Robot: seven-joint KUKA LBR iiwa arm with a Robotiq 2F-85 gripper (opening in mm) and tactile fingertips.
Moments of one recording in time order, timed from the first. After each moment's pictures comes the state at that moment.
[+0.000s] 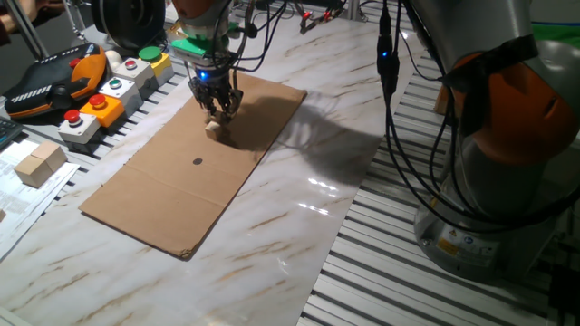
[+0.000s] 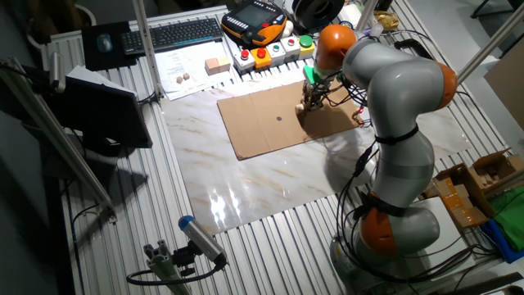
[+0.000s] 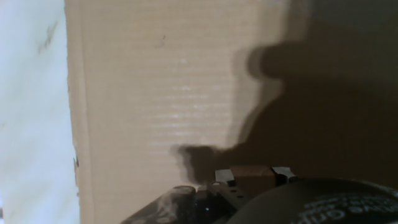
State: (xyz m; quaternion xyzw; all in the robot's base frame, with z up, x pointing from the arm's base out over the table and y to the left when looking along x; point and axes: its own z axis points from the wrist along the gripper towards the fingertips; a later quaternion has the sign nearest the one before) arm 0.624 -0.044 0.051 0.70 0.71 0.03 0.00
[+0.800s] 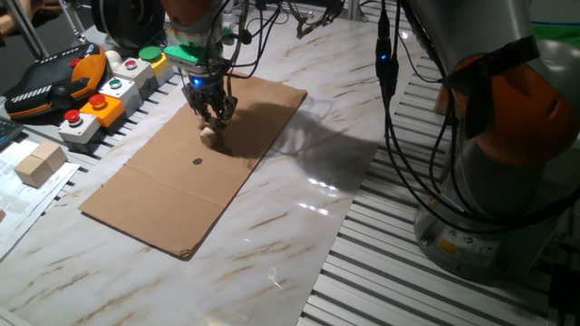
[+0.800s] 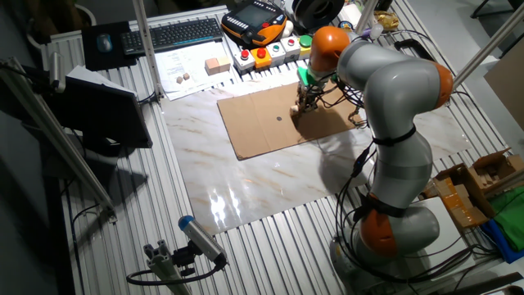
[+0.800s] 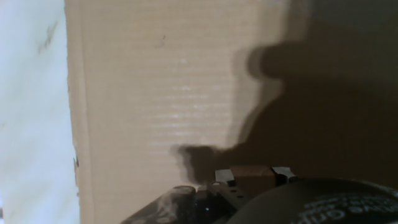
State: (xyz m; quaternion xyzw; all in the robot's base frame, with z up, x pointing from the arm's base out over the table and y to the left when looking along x) arm 0.627 -0.022 0.052 0.71 0.71 0.03 0.00
